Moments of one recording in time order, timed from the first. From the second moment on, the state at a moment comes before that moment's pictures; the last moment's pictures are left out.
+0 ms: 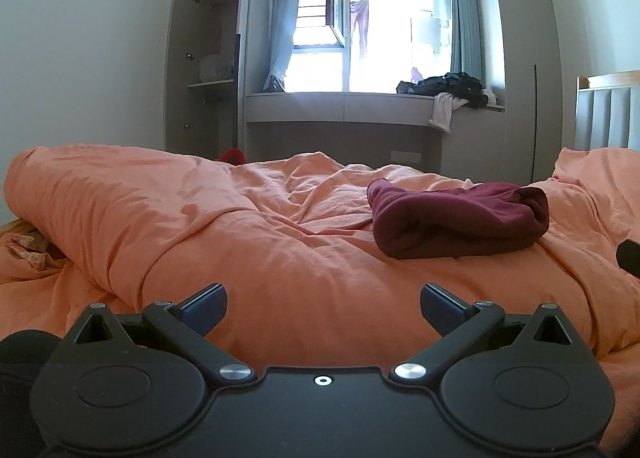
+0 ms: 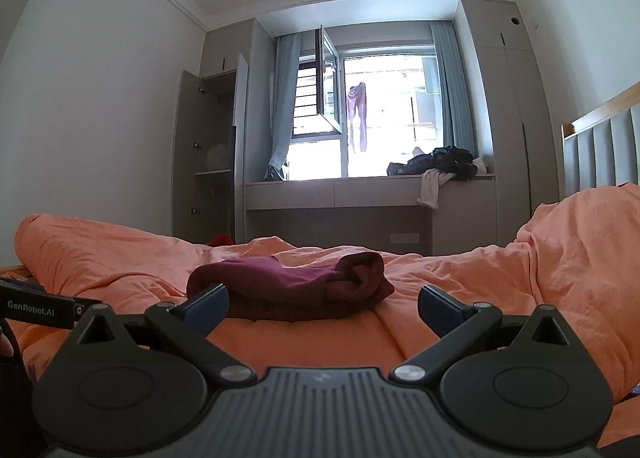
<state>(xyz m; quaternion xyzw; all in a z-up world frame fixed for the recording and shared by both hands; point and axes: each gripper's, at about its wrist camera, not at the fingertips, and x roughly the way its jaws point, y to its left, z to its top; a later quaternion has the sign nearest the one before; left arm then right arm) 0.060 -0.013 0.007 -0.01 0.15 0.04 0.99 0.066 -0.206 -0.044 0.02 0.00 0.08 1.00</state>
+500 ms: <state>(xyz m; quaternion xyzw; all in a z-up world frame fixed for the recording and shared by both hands) 0.055 -0.017 0.008 0.00 0.14 0.03 0.99 0.066 -0.208 -0.043 0.02 -0.01 0.08 1.00</state>
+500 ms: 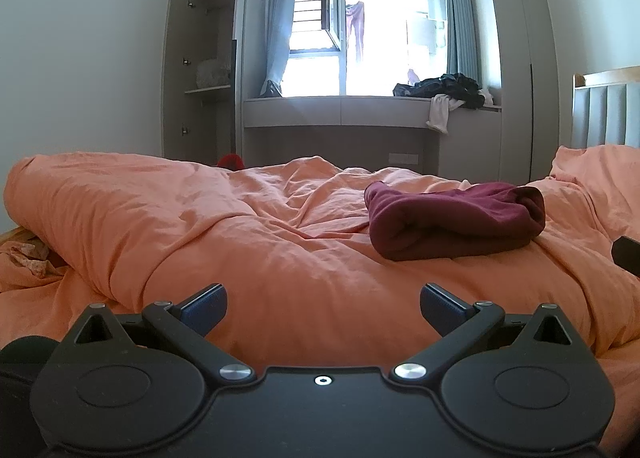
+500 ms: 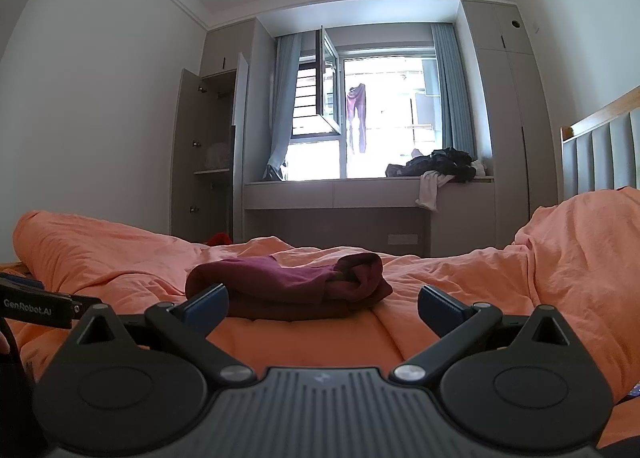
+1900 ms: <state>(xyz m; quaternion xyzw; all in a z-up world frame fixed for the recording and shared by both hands) 0.052 -0.017 0.010 0.01 0.14 0.03 0.99 0.068 -0.209 -0.045 0.02 -0.01 0.08 1.00</state>
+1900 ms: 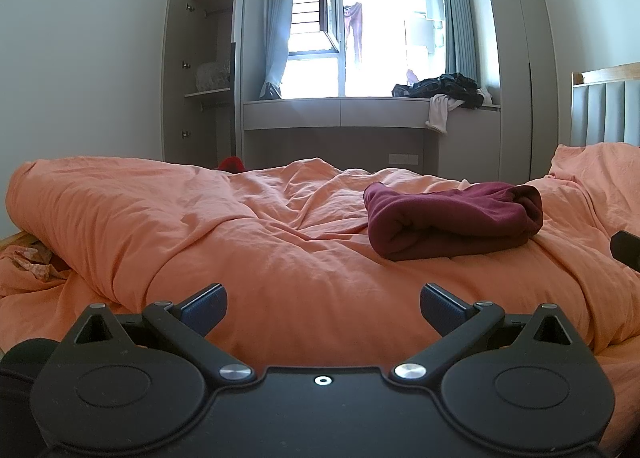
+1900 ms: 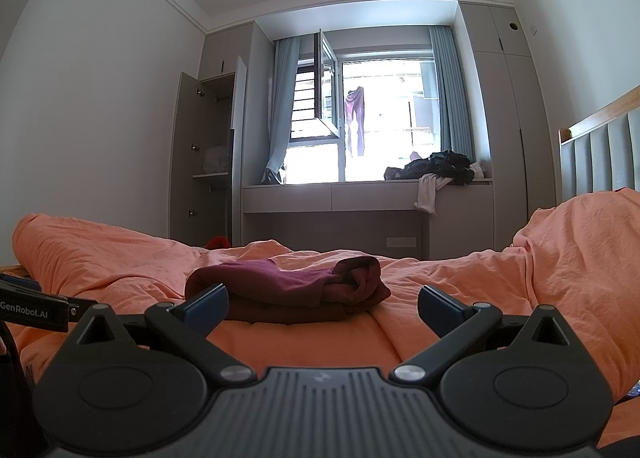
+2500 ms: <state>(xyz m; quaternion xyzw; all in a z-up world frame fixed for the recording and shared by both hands) 0.050 -0.018 0.011 0.01 0.14 0.03 0.99 0.070 -0.210 -0.046 0.02 -0.01 0.08 1.00</state>
